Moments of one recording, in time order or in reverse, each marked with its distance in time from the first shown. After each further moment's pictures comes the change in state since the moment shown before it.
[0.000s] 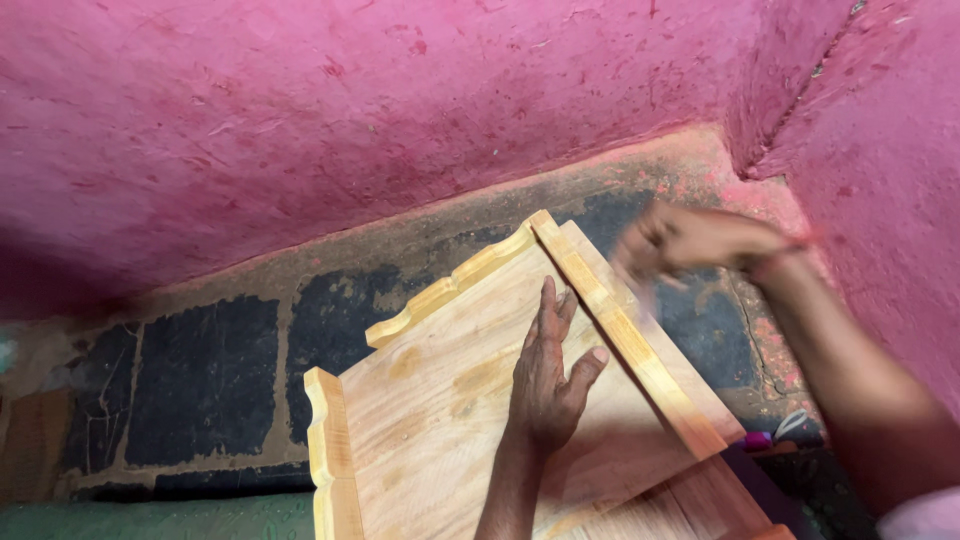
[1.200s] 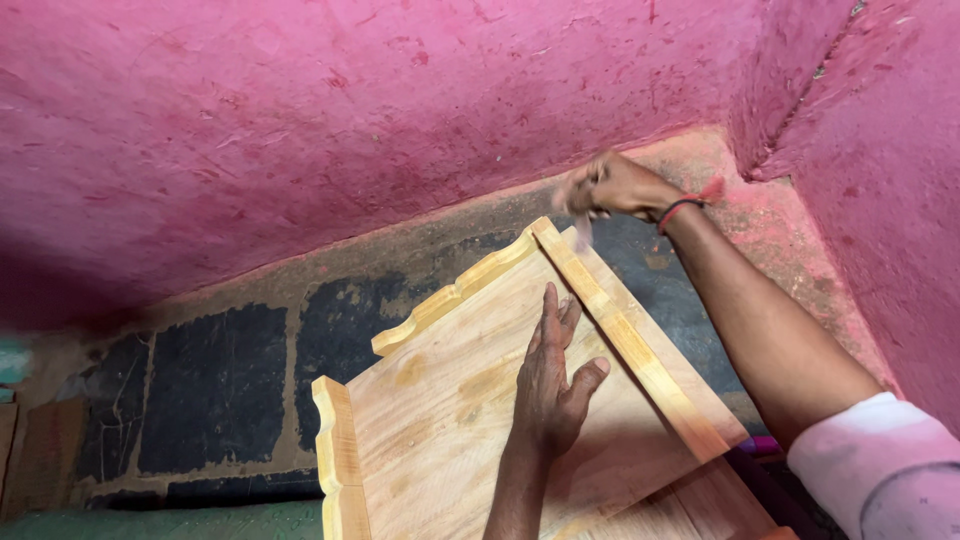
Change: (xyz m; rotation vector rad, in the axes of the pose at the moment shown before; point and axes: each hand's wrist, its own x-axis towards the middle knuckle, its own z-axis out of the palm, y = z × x) left_hand 0.001 0.003 0.002 0.048 -0.025 -0.075; right_hand 0.105 0.004 -0.017 0.070 0.367 0.020
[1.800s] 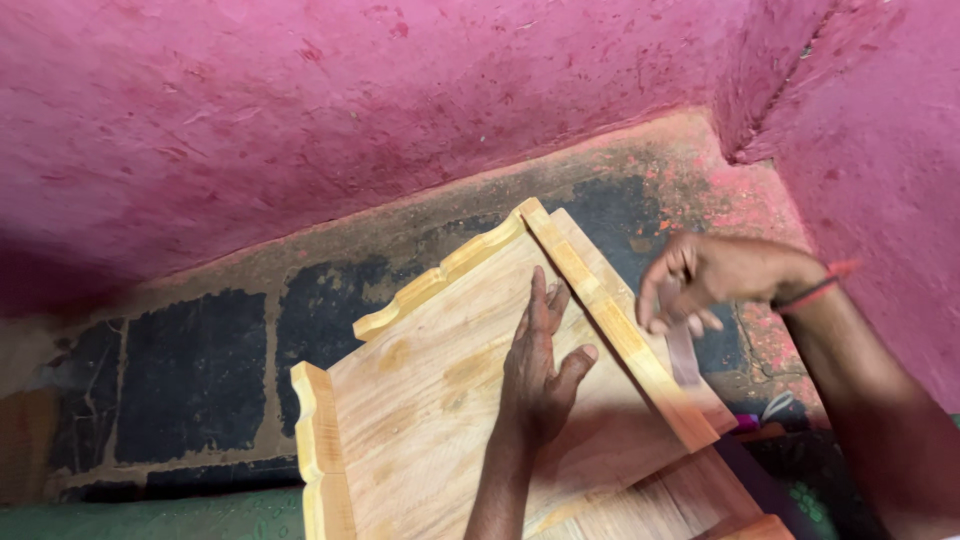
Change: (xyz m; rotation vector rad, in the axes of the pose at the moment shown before) left_hand 0.000 0.000 -0.001 0.003 -0.010 -0.001; right_hand -0.159 0.006 -0.020 0.141 -0.595 0.029
